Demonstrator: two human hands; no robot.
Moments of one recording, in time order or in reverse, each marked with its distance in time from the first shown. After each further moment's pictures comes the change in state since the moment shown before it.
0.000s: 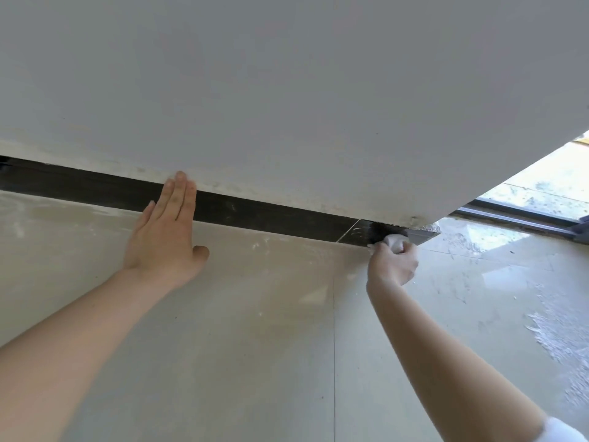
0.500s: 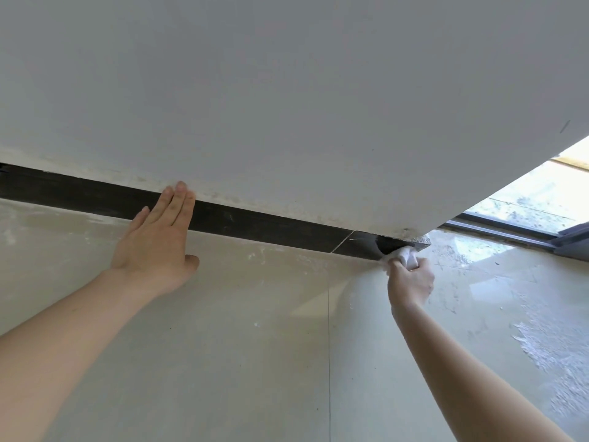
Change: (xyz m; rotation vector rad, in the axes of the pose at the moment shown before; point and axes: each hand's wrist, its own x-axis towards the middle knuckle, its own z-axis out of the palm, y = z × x) left_hand 0.004 -0.007 -0.013 0.087 -0.122 0.032; right_hand 0.025 0.005 -0.036 -0.175 -0.059 -0.179
